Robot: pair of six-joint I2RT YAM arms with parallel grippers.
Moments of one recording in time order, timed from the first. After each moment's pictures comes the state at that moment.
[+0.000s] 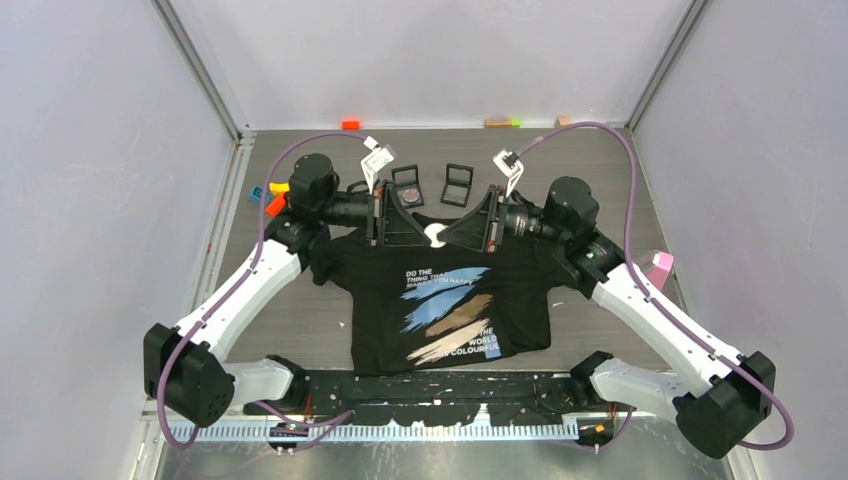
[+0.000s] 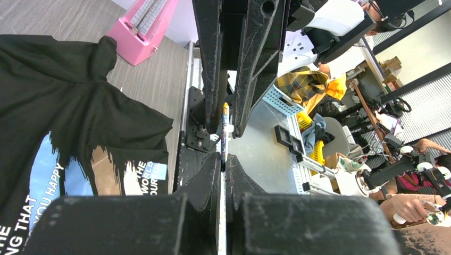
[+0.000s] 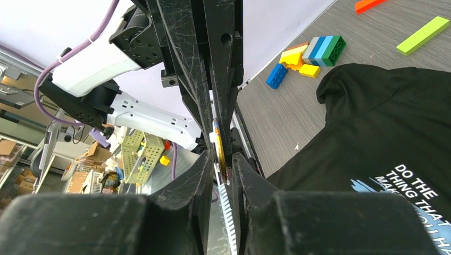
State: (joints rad) left arm -0.46 1.24 1.06 0.10 1.20 -0.60; right arm 0.57 1.06 0.94 0.10 -0.75 0.72
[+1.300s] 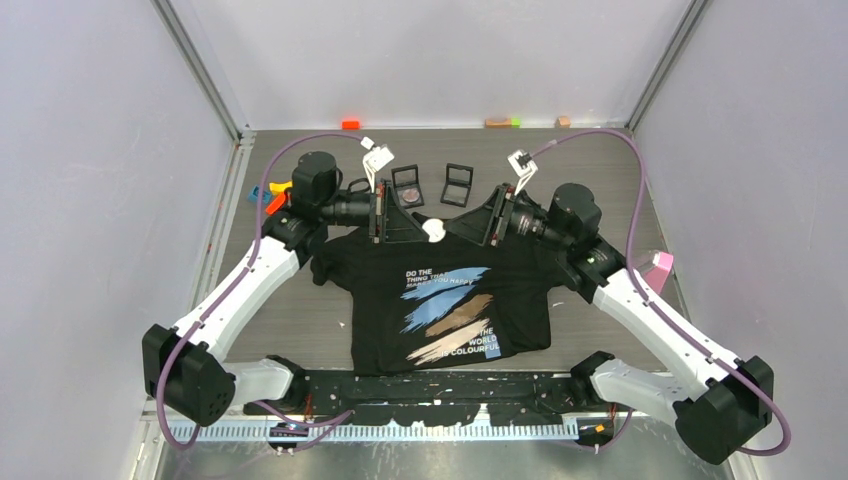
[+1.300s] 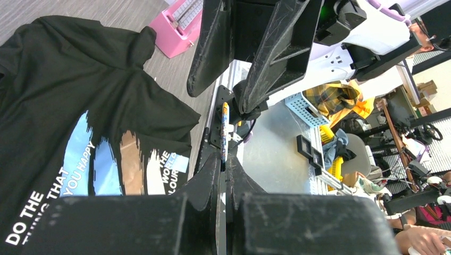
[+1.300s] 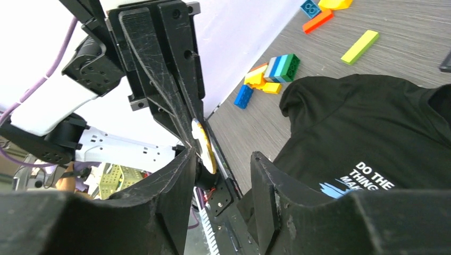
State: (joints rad) left arm -0.45 1.24 1.10 -0.11 1.07 -0.48; right arm 0.53 1.03 0.87 0.13 -0.59 0.74
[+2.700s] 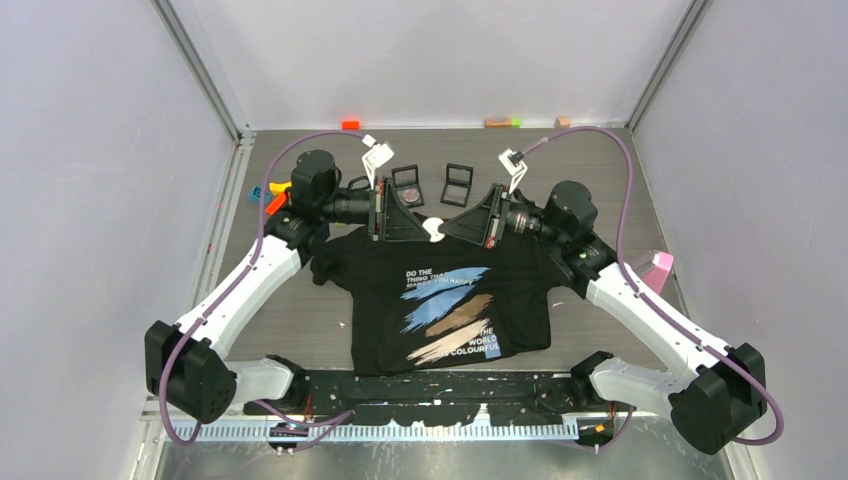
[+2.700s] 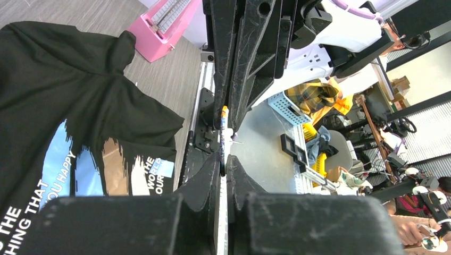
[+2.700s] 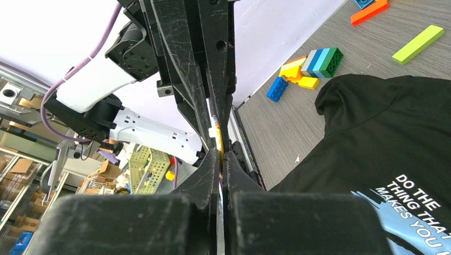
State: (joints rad) left arm -0.45 1.26 1.09 0.00 1.14 -0.57; right arm 0.53 1.09 0.86 0.29 -0.75 0.83
